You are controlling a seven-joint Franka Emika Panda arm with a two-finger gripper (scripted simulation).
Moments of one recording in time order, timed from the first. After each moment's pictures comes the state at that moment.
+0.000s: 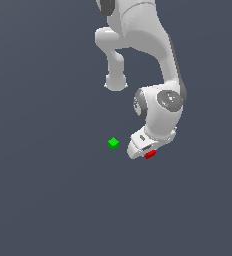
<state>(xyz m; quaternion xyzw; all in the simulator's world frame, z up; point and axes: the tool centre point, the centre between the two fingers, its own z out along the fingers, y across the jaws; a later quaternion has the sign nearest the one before) 0.033 0.141 0.102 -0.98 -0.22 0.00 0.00</state>
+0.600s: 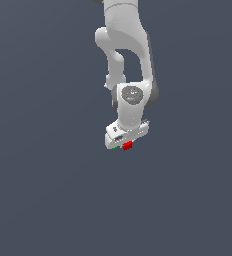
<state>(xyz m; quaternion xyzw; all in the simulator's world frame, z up) -0.023 0.049 0.077 -0.98 -0.22 0.00 0.00</state>
